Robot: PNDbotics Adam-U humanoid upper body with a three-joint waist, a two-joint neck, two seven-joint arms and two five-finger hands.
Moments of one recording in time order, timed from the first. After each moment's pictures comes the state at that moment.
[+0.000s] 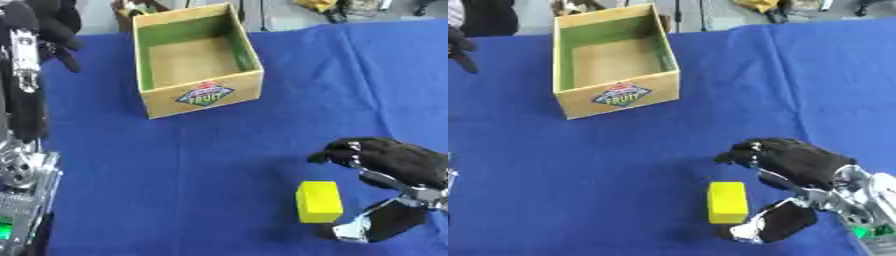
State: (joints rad) left arm -0.47 0.25 0.00 -1.98 -0.20 -0.07 0.31; right arm -0.42 -0.62 0.33 -1.98 0.82 -0.06 0.67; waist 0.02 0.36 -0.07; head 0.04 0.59
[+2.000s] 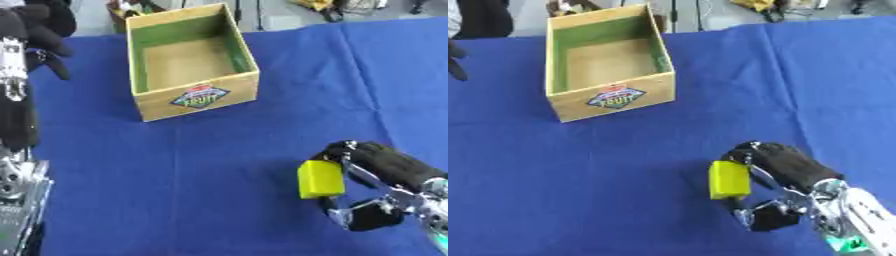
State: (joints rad) left arm -0.48 0.24 0.00 -1.98 -0.20 -0.06 0.31; right arm -0.42 -0.58 0.35 -1.99 0.86 0.26 0.52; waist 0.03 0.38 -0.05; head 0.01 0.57
